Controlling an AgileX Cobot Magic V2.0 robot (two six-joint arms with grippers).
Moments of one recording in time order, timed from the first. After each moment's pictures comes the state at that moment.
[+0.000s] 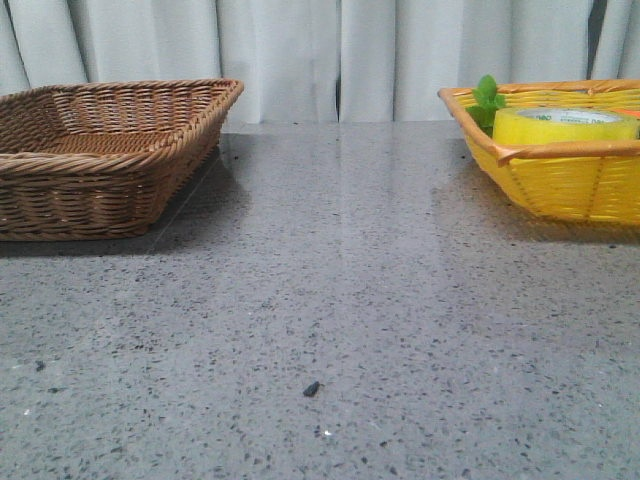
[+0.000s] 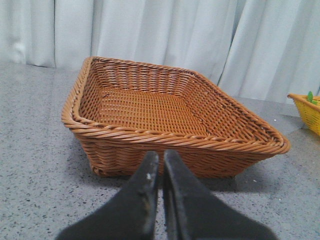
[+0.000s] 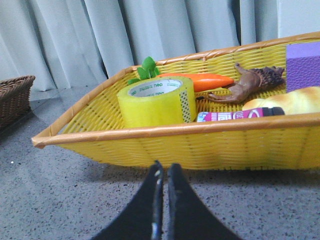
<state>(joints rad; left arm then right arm) -0.22 -0.01 0.00 -0.20 0.07 -0.05 0.01 -0.01 0.01 0.32 0.09 -0.16</state>
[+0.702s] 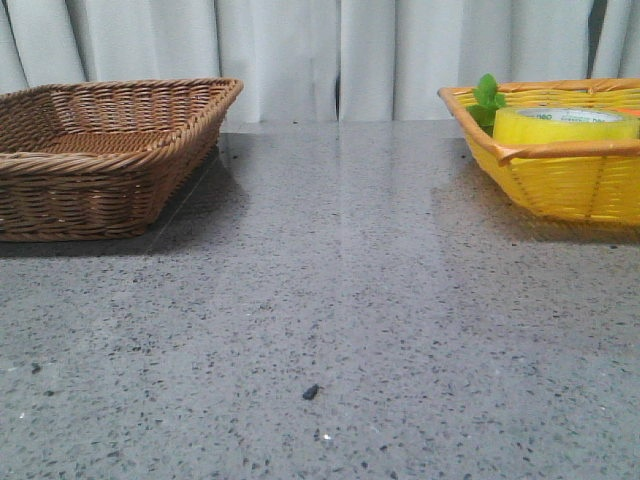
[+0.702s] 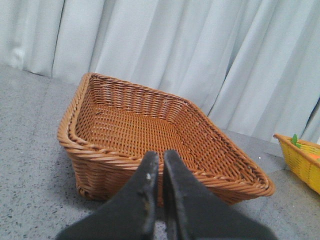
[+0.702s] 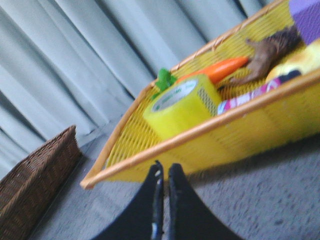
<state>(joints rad) -0.22 -0.01 -0.01 -0.33 0.00 -0.05 0.01 -0.01 0.00 0.75 0.11 -0.16</state>
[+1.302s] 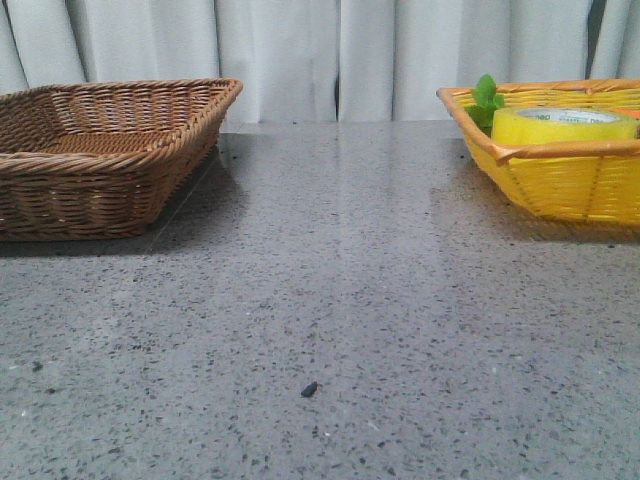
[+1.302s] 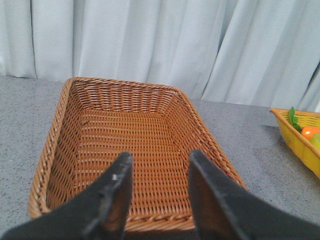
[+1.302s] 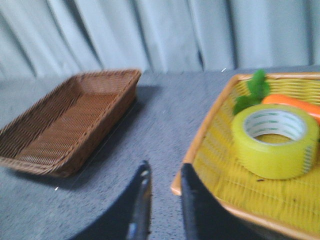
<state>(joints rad) -0.22 0.42 -0.48 -0.21 0.26 -0.05 0.01 0.56 -0.74 0.73 0.63 -0.50</state>
